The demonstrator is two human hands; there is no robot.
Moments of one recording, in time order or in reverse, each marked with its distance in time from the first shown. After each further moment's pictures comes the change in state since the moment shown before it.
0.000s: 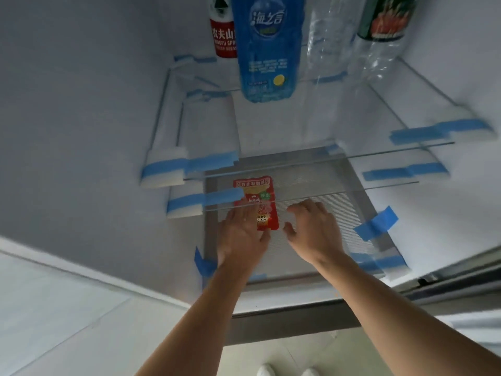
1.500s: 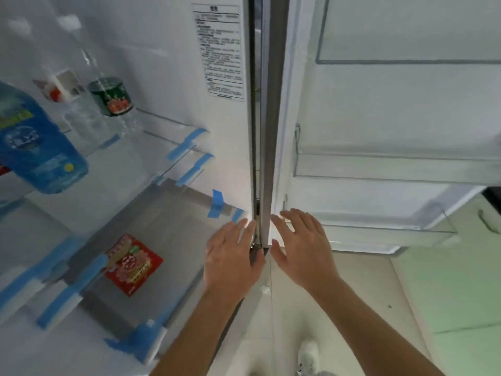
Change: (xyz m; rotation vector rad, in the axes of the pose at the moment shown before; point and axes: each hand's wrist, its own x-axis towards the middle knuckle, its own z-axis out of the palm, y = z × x) left_hand -0.106 0.125 -0.095 -0.266 -0.091 1.028; right_hand -0.264 -0.004 -0.110 -0.325 0.493 0.610
